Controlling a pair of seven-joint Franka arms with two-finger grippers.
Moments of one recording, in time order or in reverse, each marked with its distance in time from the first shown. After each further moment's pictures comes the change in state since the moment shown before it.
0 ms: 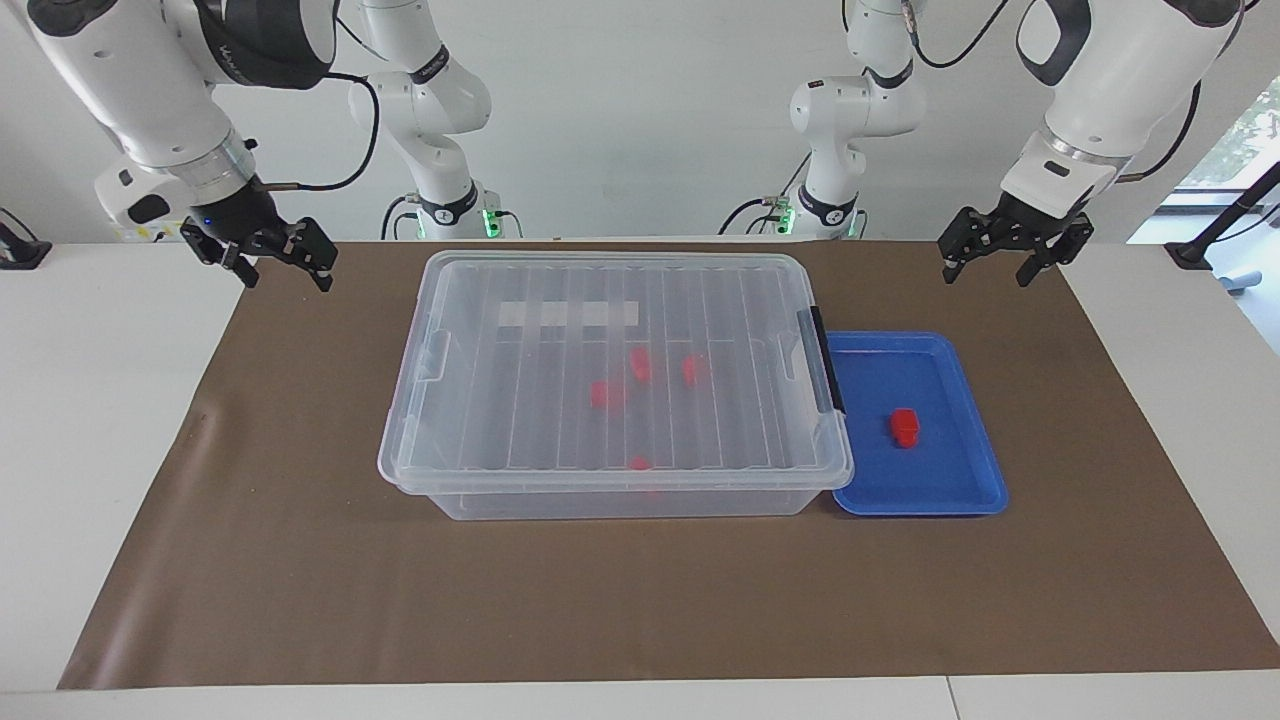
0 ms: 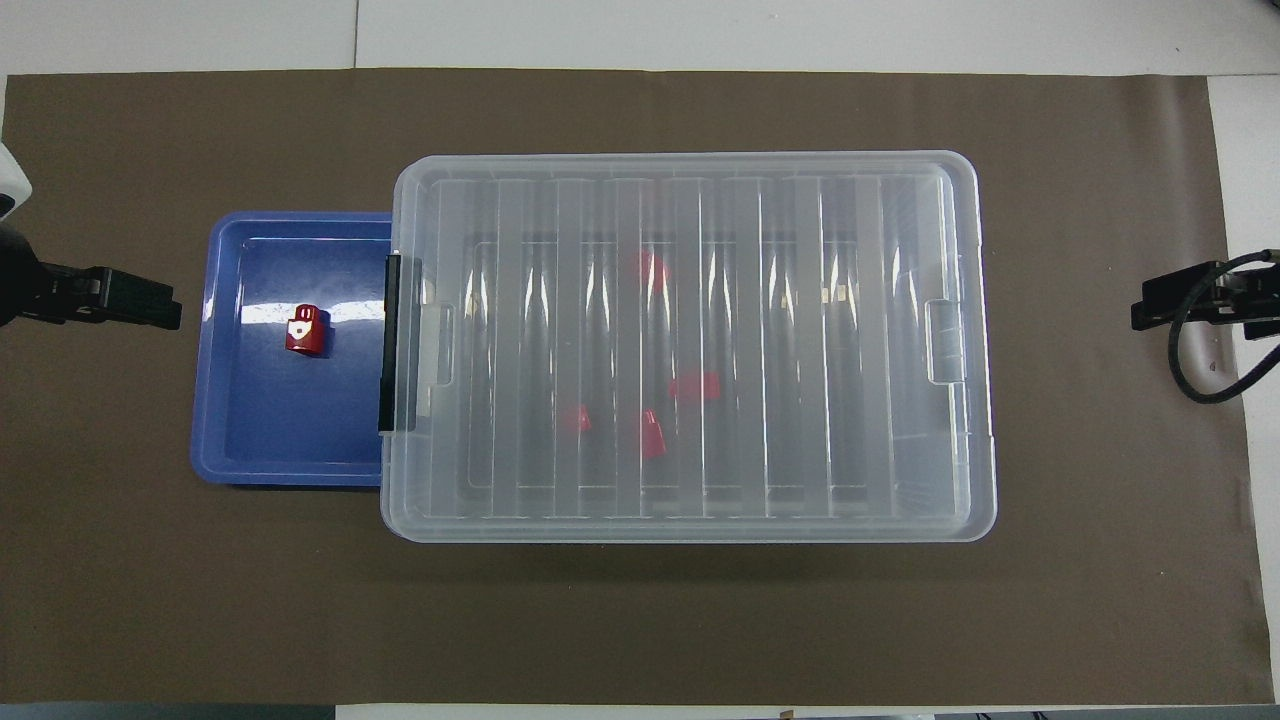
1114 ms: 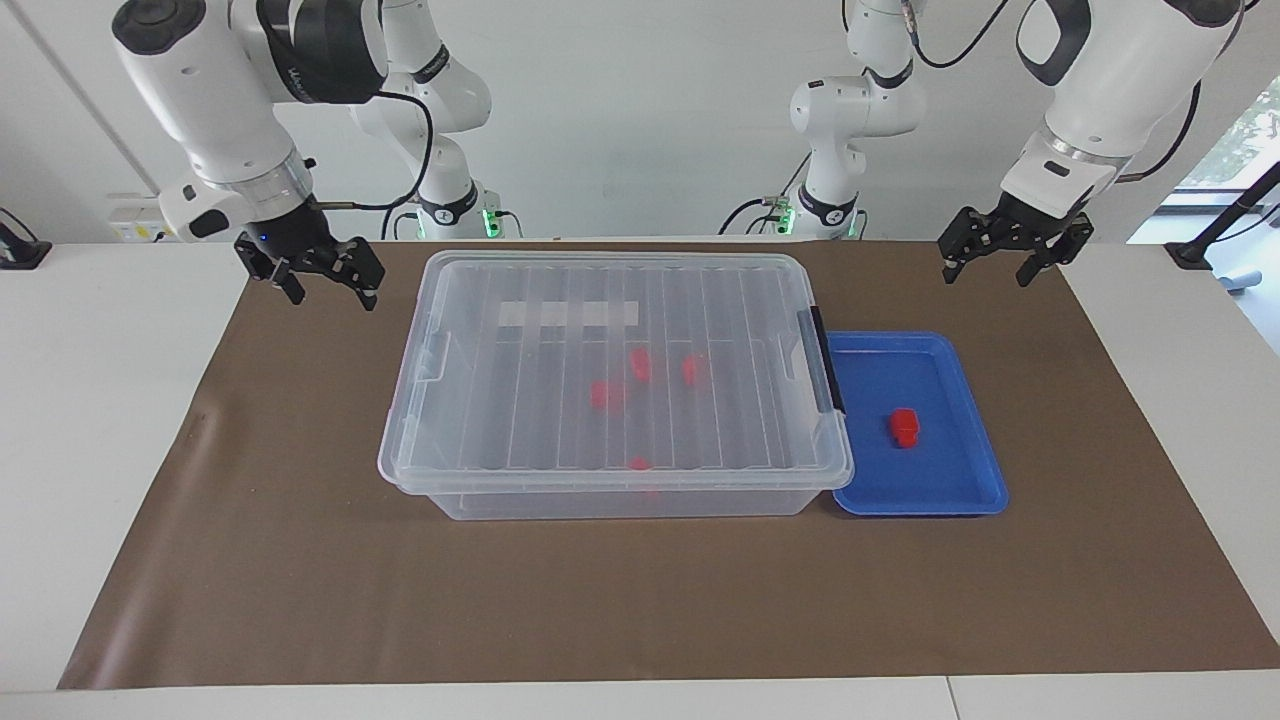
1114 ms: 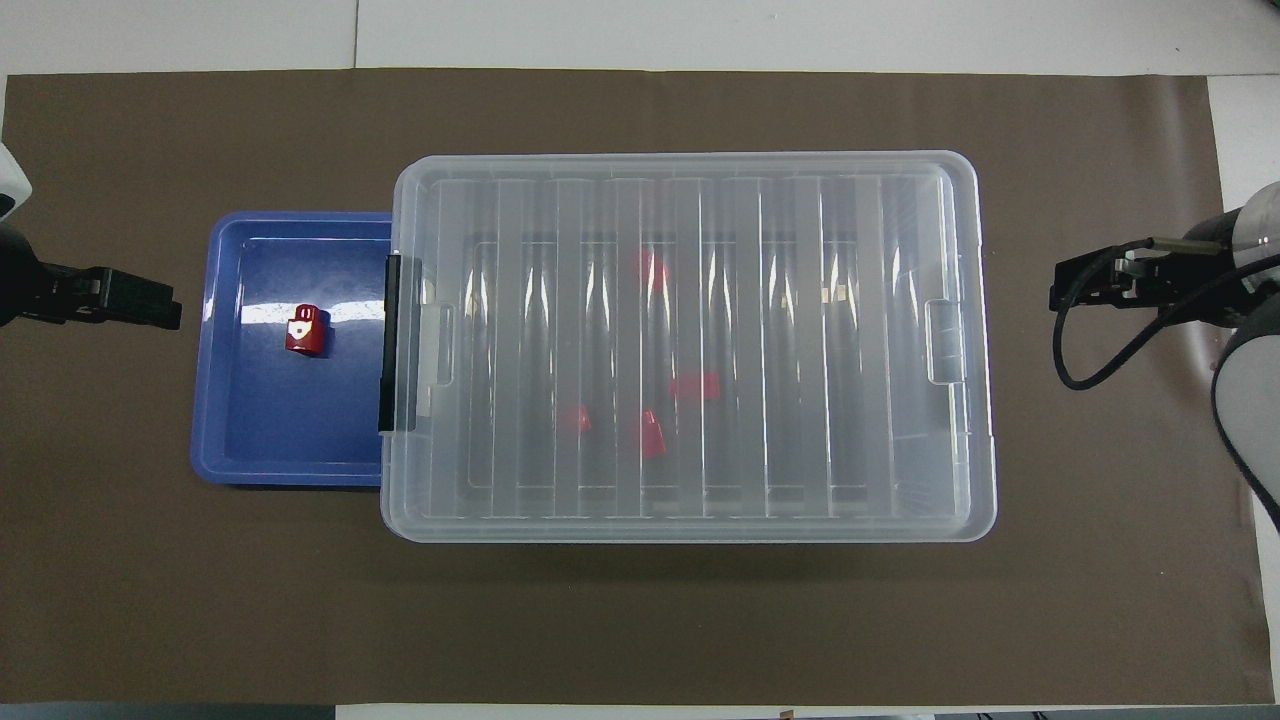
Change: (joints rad) left arm 0.000 0.000 0.000 0.000 0.000 0.000 0.000; right arm 0.086 0.001 0.023 -0.087 0.010 0.149 0.163
